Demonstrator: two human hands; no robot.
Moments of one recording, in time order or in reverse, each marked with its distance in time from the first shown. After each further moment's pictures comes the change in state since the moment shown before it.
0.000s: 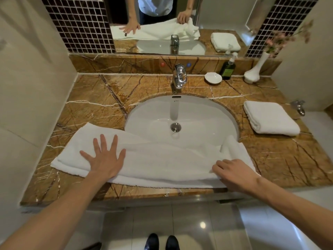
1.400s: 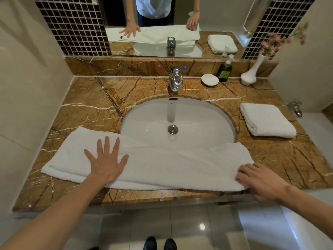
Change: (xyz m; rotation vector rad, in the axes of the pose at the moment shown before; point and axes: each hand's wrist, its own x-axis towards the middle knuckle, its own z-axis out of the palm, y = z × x) left_hand -0.001 0.013 0.000 0.059 0.018 0.140; right_hand -0.069 0.052 0.009 0.059 -0.432 0.142
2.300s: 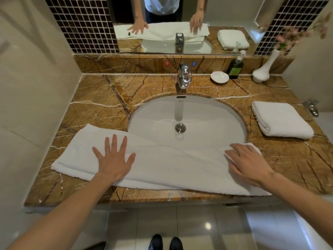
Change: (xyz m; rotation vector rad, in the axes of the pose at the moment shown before) left_hand 0.000 0.000 0.003 0.028 0.003 -0.017; right_hand 0.069 -0.014 -0.014 0.080 0.303 0.160
